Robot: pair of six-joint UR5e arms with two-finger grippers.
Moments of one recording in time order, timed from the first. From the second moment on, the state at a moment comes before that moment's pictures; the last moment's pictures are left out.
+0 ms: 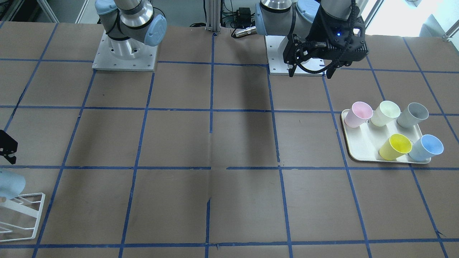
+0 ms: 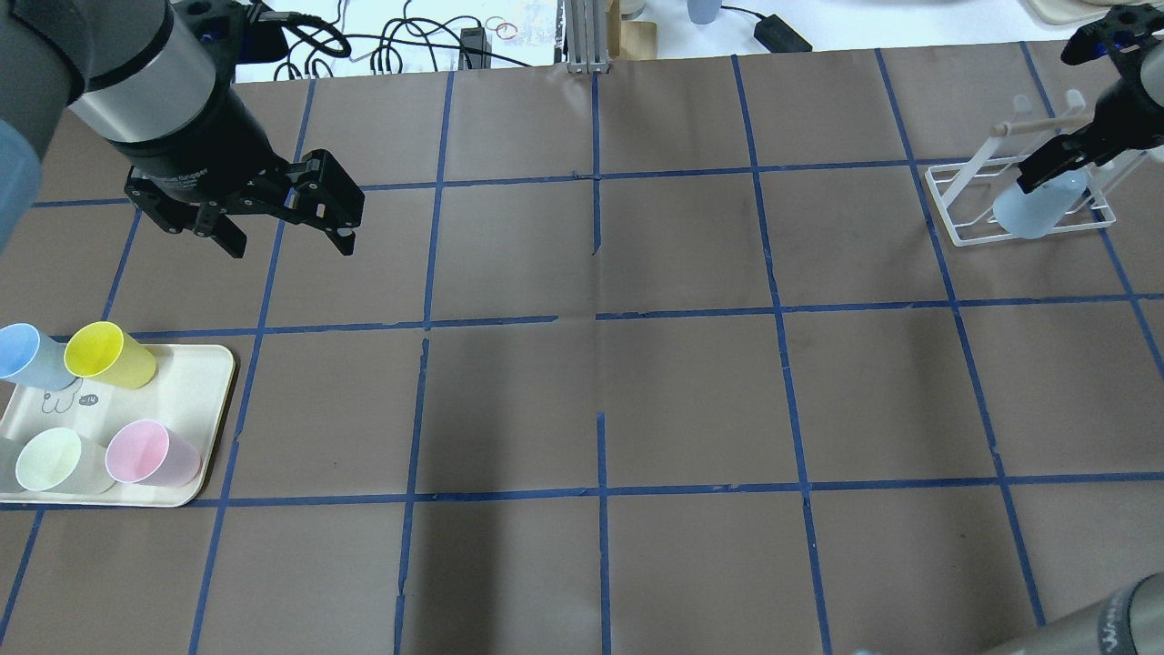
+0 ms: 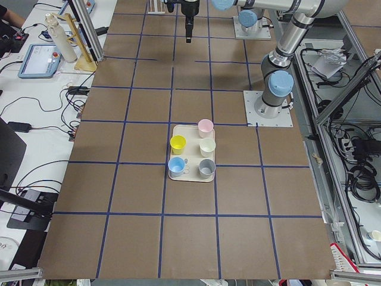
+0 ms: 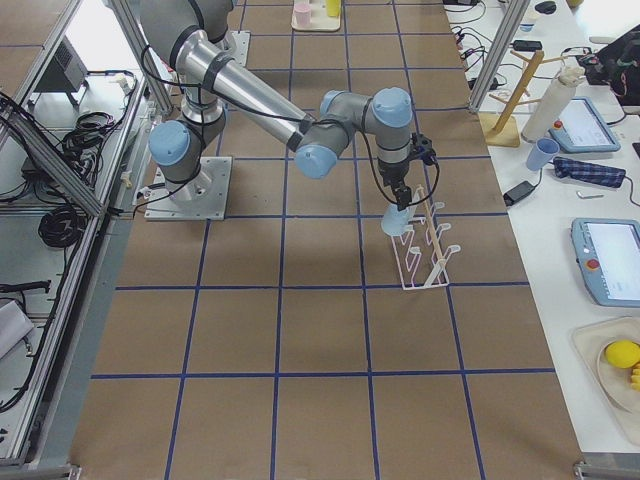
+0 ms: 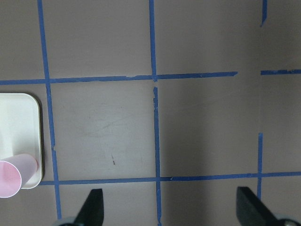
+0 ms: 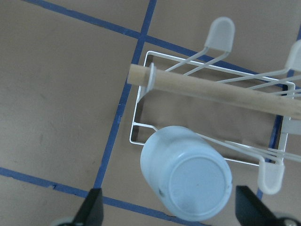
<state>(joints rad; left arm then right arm) -1.58 -1.47 -1.60 -1.62 1.57 0.02 1.08 -1.26 1.66 -2.17 -1.51 -0.80</state>
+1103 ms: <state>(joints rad) -1.57 -1.45 -1.61 -1.62 1.58 0.03 1.07 -1.20 1.66 -2.22 -1.51 -0.82</state>
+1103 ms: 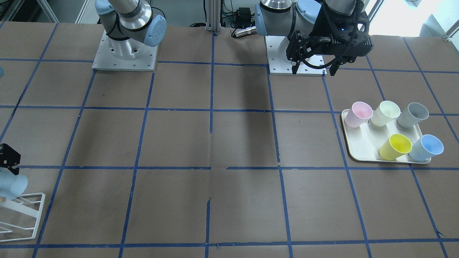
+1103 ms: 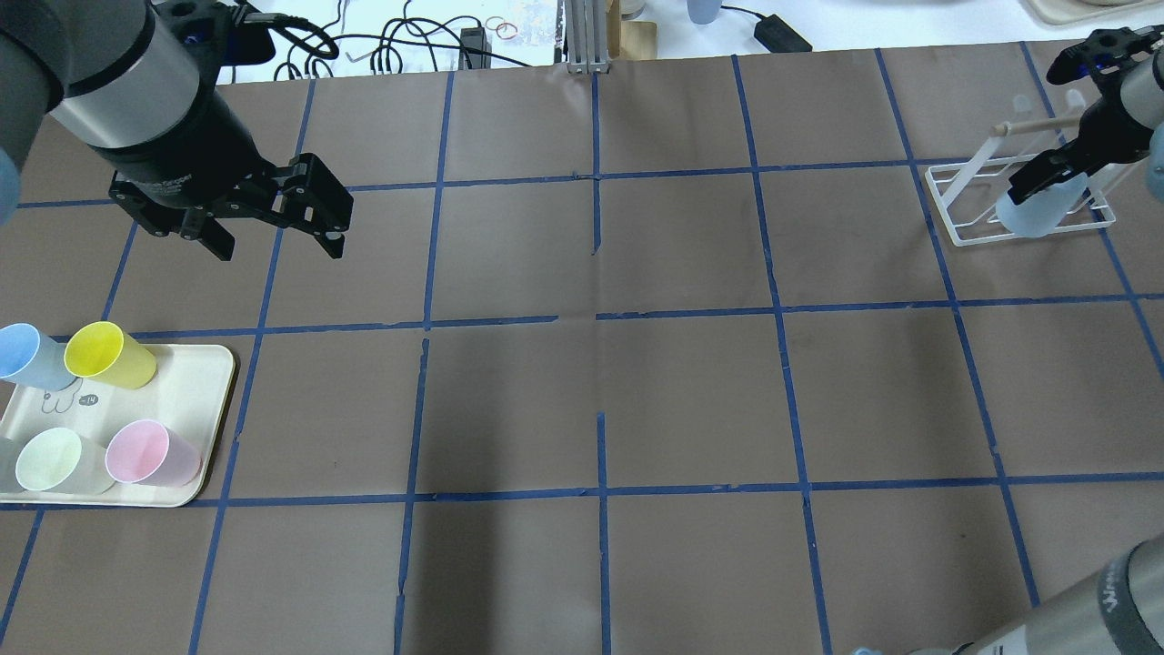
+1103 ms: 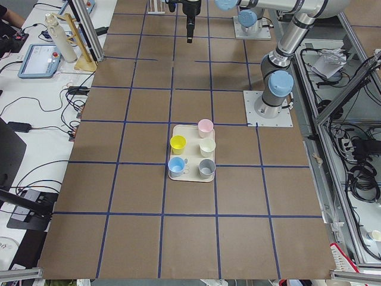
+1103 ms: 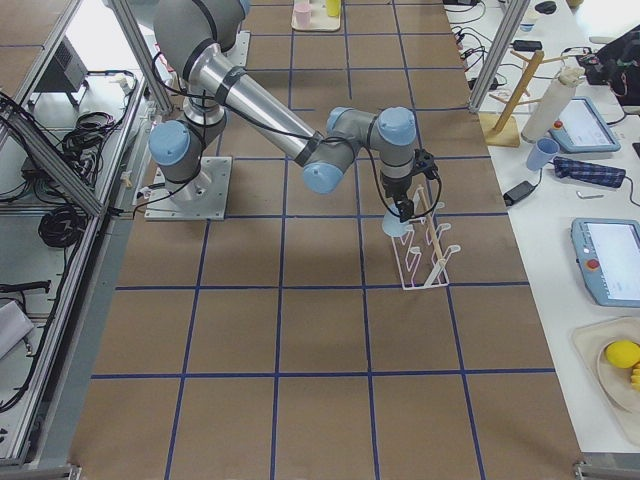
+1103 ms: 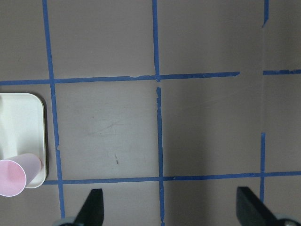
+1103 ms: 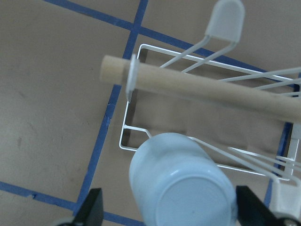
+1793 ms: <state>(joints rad) -1.57 -1.45 -1.60 -1.62 1.58 0.03 1.07 -1.19 1.66 -2.22 -1.52 -0.82</state>
